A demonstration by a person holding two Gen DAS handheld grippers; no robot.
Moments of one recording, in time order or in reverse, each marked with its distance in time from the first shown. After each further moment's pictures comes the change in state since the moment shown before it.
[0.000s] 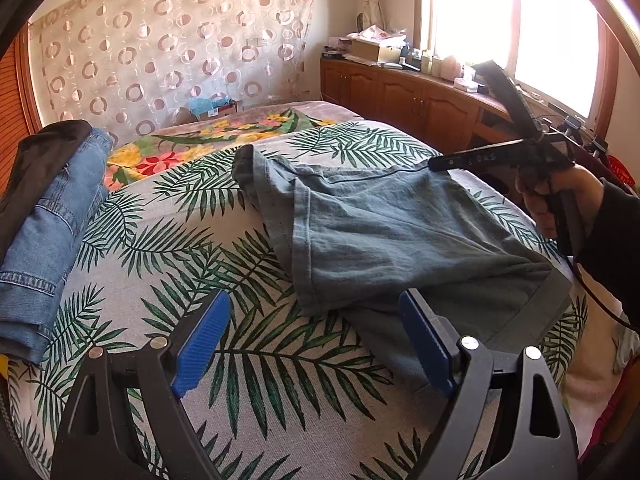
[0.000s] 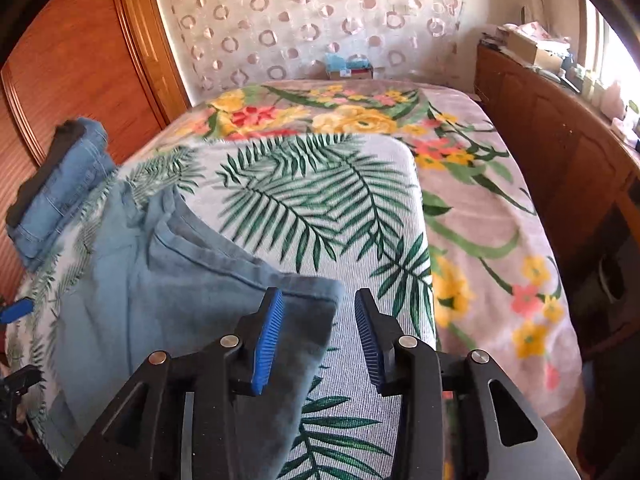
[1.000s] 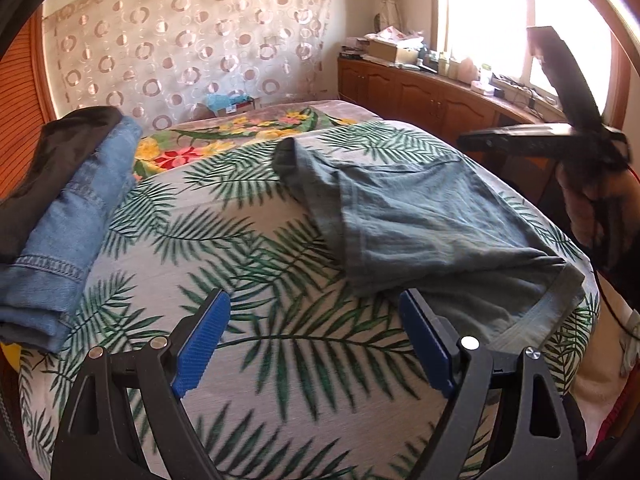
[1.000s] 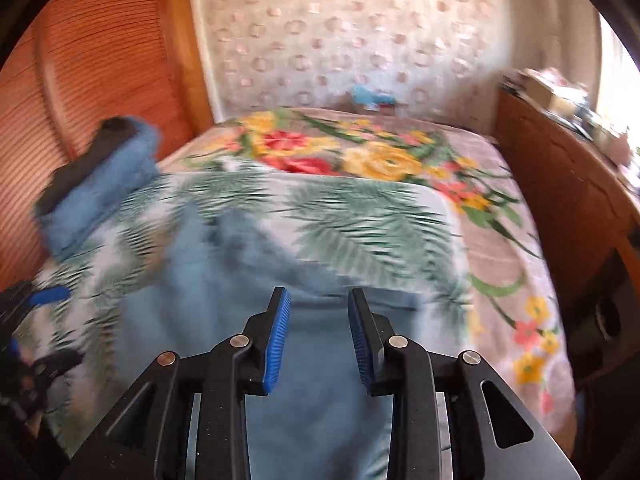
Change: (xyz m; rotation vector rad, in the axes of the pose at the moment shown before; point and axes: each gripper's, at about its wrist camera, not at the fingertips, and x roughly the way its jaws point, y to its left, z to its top) left arm -0.013 0.031 -0.008 -0.035 -0.001 0.051; right arm -0.053 0.088 0.000 -0.141 -0.128 0.100
